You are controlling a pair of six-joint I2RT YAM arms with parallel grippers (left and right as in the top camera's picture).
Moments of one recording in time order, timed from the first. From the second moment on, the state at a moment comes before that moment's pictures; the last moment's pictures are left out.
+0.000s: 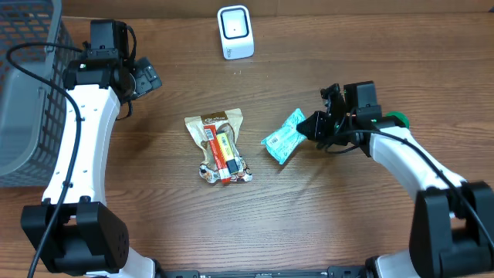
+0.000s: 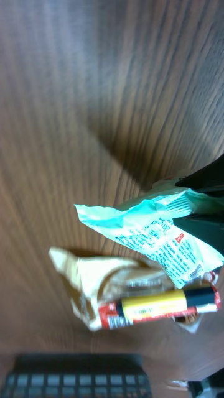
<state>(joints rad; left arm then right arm) 0.03 1.73 1.60 -0.97 -0.19 -0.49 0.14 1.64 0.97 -0.36 -0.58 0.33</state>
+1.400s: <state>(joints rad) 0.03 1.73 1.60 -0.96 -0.19 -0.49 0.47 1.65 1.79 -0.29 0.07 -0.14</state>
